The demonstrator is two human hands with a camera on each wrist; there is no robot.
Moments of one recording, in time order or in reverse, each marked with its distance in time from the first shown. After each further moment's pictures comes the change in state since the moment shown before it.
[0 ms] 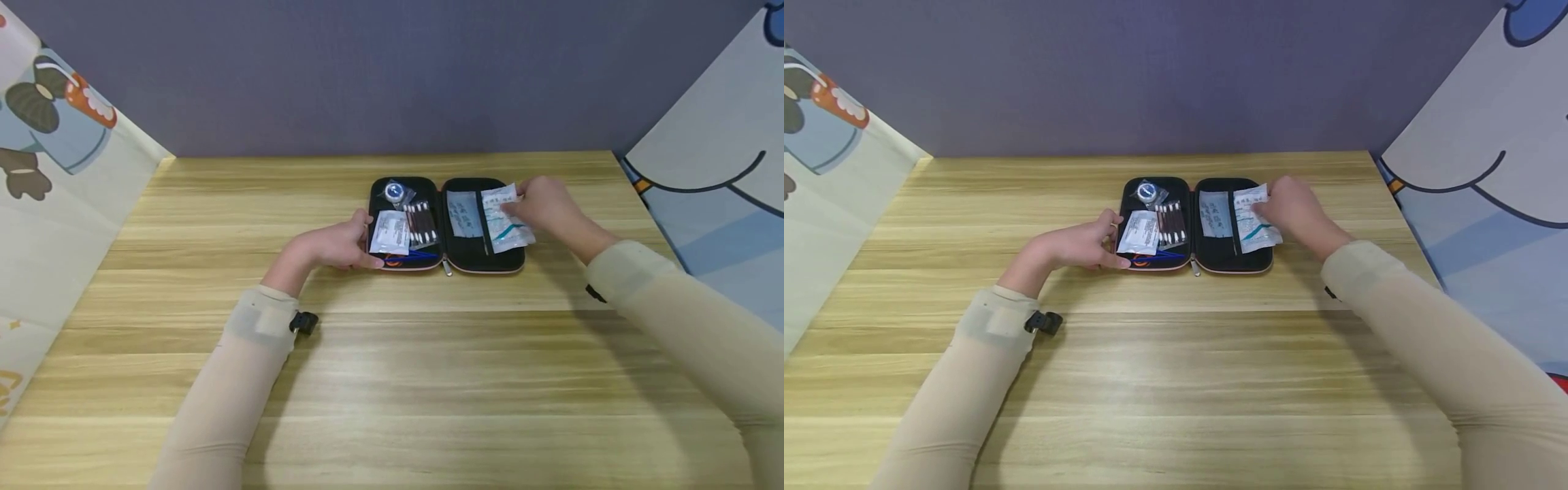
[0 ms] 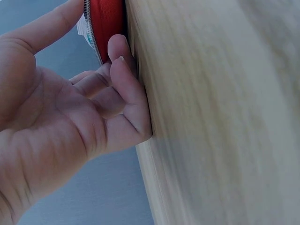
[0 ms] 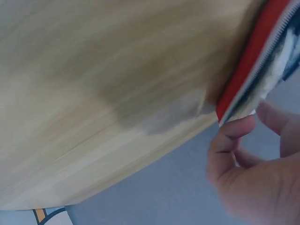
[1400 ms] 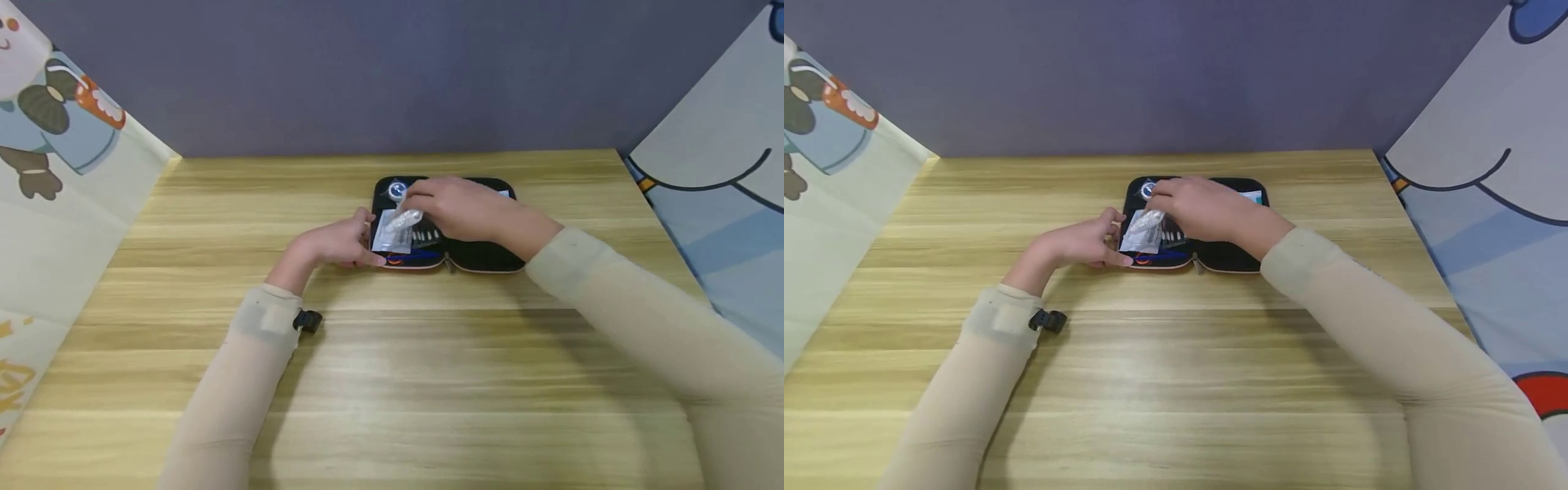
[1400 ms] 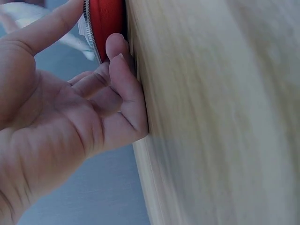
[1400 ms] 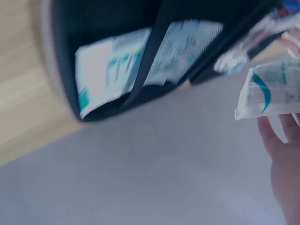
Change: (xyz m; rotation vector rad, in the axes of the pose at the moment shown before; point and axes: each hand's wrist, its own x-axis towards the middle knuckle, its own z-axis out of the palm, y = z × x) left_hand 0.002 -0.003 -0.002 -0.065 -0.018 -0.026; right_hand -0.013 -0.114 0.023 -0.390 0.113 -1.055
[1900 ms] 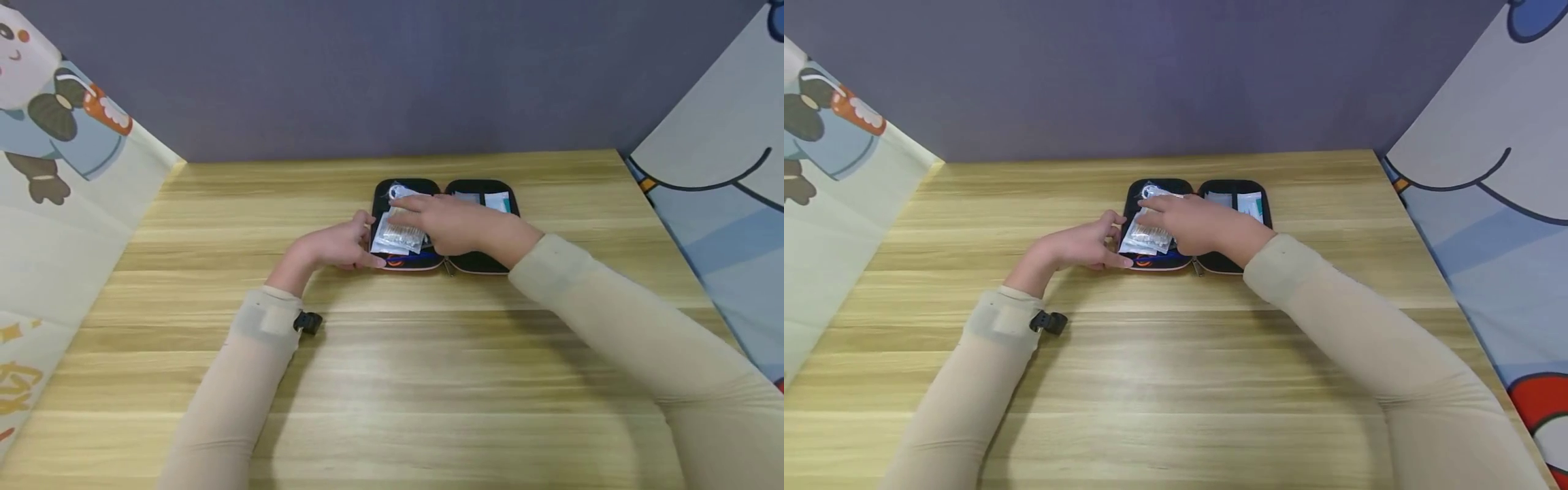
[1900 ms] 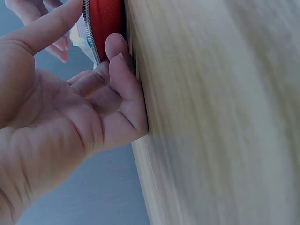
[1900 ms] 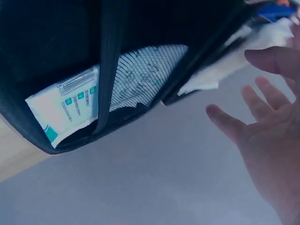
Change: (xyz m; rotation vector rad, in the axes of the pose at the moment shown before) left_hand -0.004 0.001 0.000 0.007 0.008 0.008; right_hand 0.015 -0.014 0.006 0.087 -0.421 0.235
